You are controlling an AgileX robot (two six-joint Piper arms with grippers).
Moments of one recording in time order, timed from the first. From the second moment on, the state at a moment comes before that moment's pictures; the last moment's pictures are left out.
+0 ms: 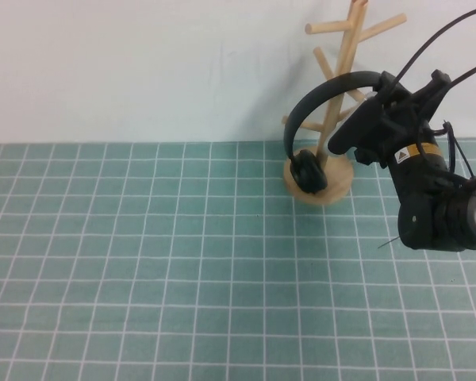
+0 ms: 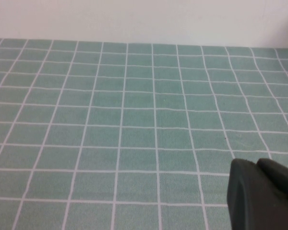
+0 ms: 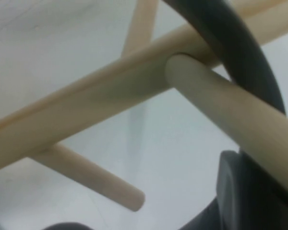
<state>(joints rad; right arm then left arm) 0.45 2.02 -1.03 0.43 -1.02 -1.26 -0.10 -0.01 0.02 0.00 0.37 -0.02</state>
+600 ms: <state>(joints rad) 0.47 1.79 -0.91 0.61 -1.05 -1.37 -0.10 -0.01 0.02 0.00 0.37 -0.02</state>
